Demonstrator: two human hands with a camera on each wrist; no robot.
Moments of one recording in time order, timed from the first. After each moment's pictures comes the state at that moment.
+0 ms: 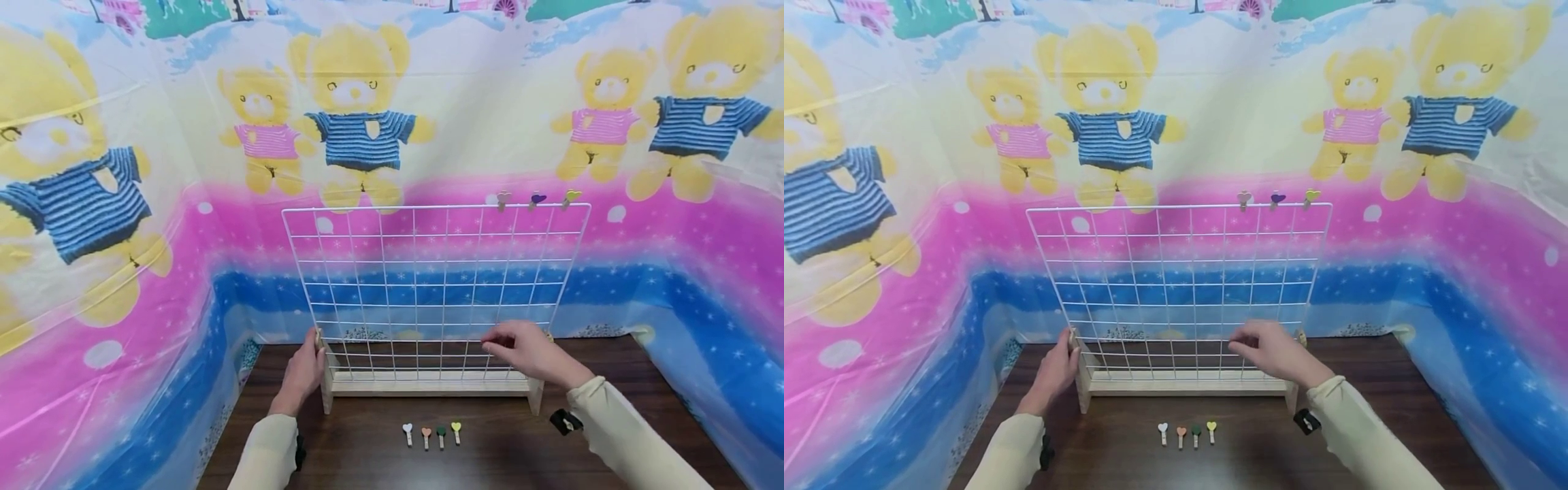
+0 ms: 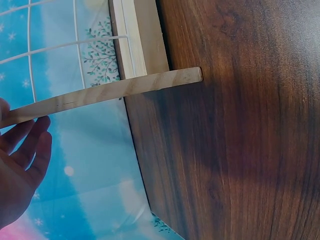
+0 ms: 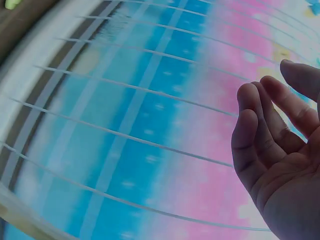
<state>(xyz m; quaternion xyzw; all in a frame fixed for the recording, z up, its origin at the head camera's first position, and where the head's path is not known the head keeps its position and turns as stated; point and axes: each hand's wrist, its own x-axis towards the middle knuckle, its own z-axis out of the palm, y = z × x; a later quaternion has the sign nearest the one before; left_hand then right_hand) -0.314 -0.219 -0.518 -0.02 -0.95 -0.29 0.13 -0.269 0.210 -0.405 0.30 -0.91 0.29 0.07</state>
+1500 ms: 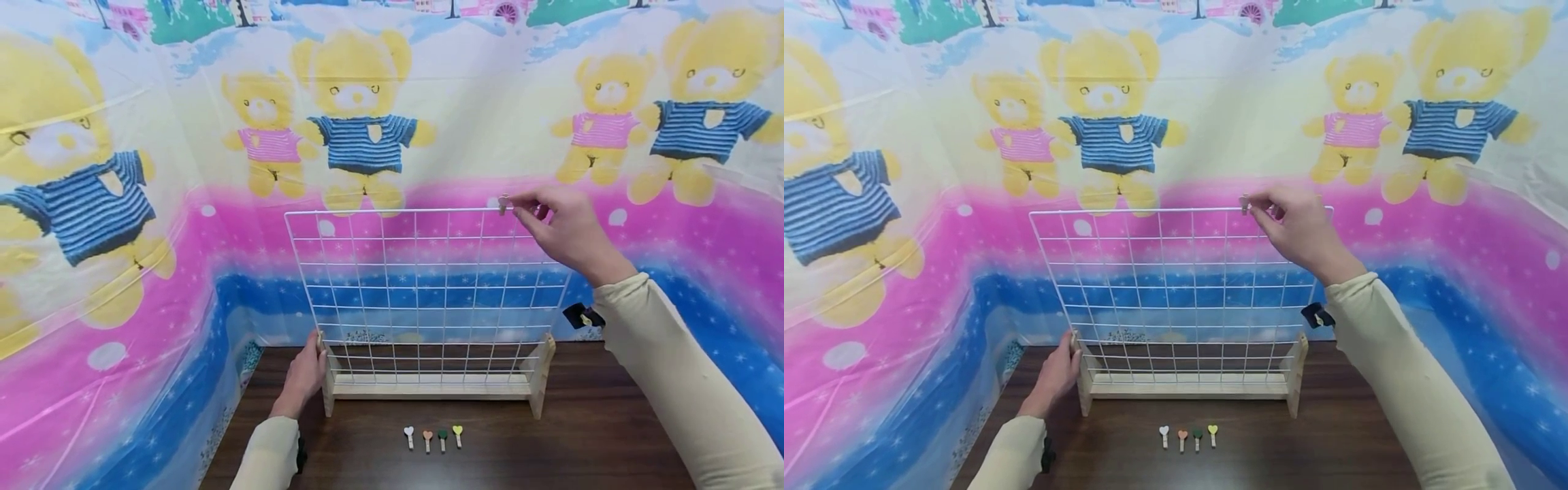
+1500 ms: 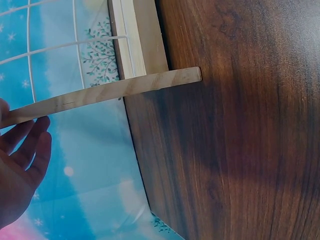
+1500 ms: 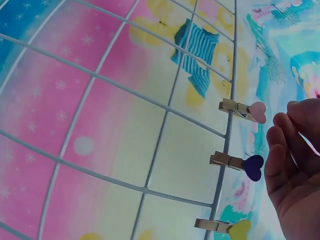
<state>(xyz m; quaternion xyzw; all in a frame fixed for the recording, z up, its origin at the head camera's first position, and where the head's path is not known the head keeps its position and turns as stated) -0.314 -0.220 -0.517 -0.02 -0.95 -0.29 0.11 -0.288 0.210 -0.216 0.33 -0.83 0.24 0.38</state>
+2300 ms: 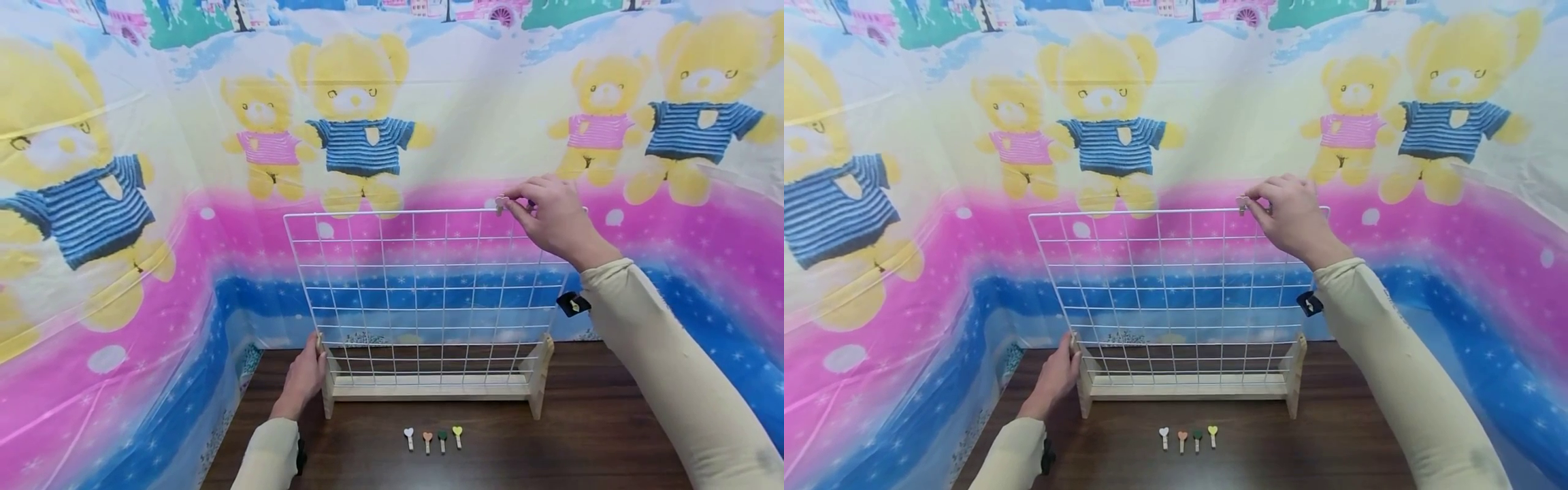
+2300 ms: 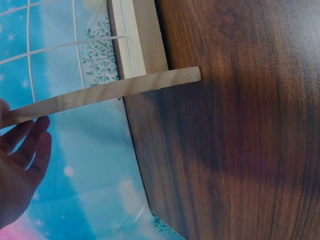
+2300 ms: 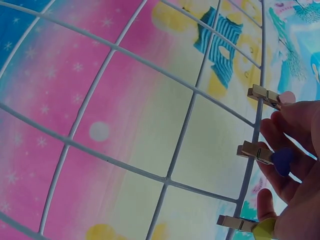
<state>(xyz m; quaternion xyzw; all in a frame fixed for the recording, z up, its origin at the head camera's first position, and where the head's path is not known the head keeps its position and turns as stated) -0.312 -0.218 -0.516 -0.02 -0.95 -0.30 0.12 -0.308 0.209 -0.212 0.31 -0.86 0.18 0.37</state>
